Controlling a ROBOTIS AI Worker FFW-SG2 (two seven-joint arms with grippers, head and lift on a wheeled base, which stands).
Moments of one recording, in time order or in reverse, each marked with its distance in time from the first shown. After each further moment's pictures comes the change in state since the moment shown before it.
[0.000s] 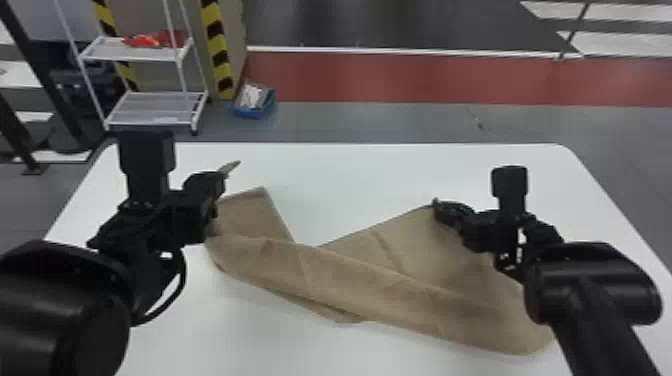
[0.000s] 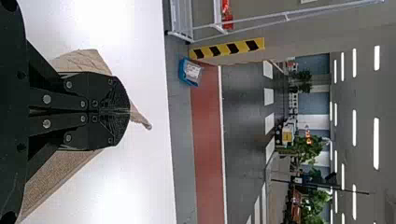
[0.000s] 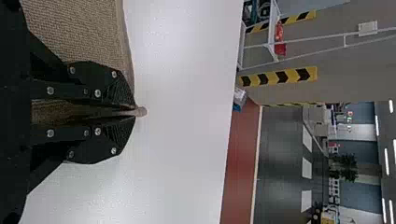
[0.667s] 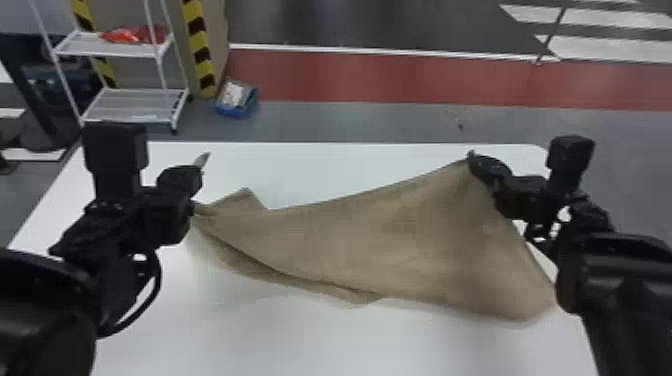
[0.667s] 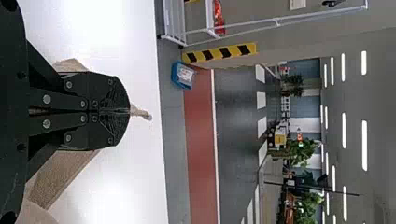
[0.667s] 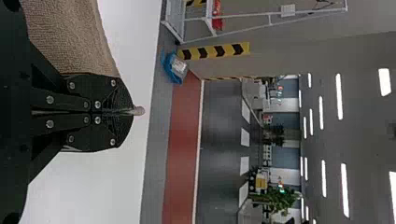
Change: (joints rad) left arm 0.029 -0.001 -0.007 -0.068 -0.005 0.003 0.037; right arm 0.057 -0.033 -0.166 -0.198 -0.092 -0.102 -0.020
